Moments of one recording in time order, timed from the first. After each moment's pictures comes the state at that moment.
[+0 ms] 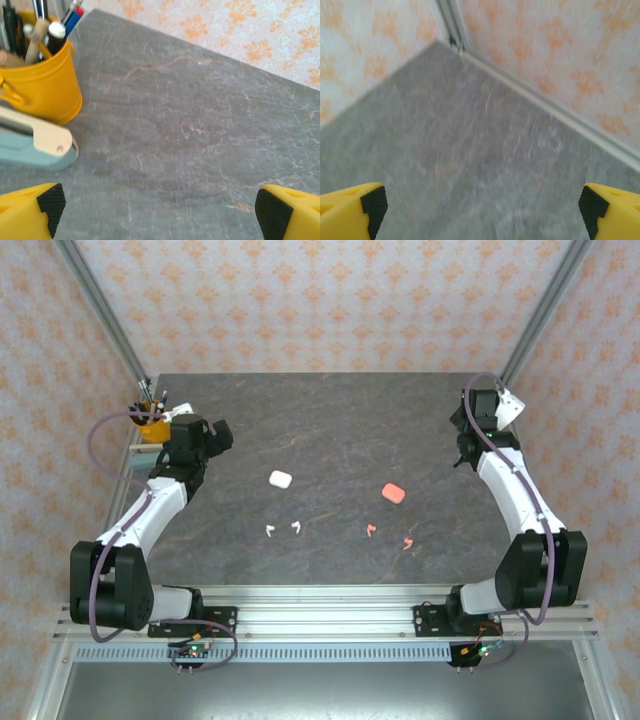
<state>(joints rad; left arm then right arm) -0.03 1.31 0.86 -0.14 -0.25 -0.43 0.03 1.41 1.18 -0.55 0.50 0.65</state>
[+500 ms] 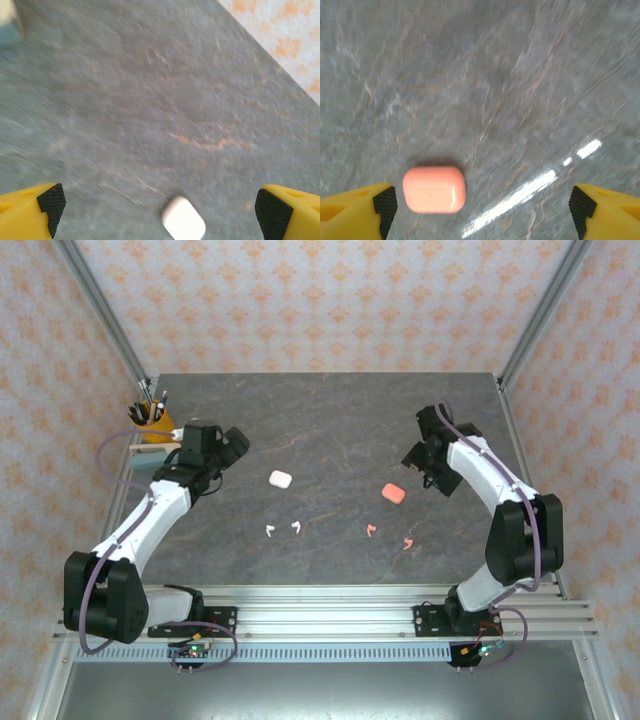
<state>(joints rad) -0.16 1.28 0.90 -0.37 -0.11 -0.83 0.21 1.59 1.22 -0.97 0.11 0.90</state>
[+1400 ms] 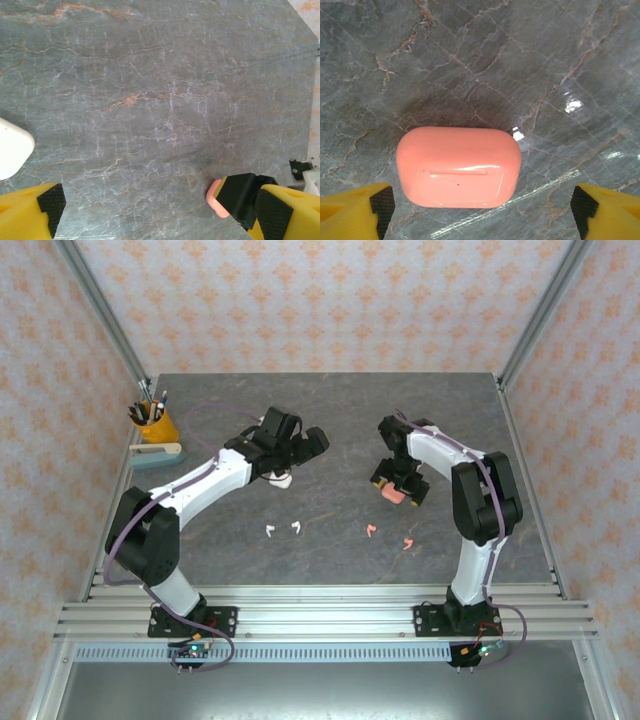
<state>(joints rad) -0.50 1.64 1.24 -0.41 0.06 -0.96 0.34 1.90 1.35 -1.03 0.00 0.89</state>
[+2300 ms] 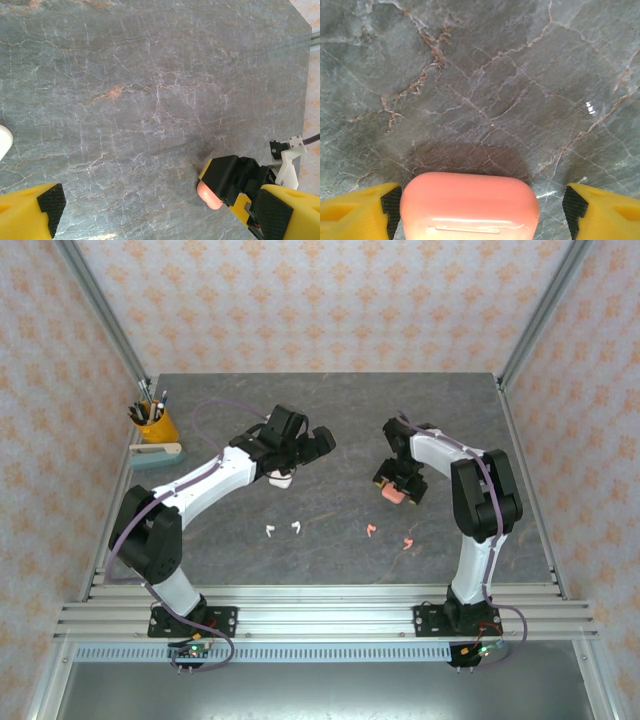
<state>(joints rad) -0.53 1.66 1.28 -0.44 0.07 -0.96 0.31 1.92 1.30 -0.91 -0.03 0.85</state>
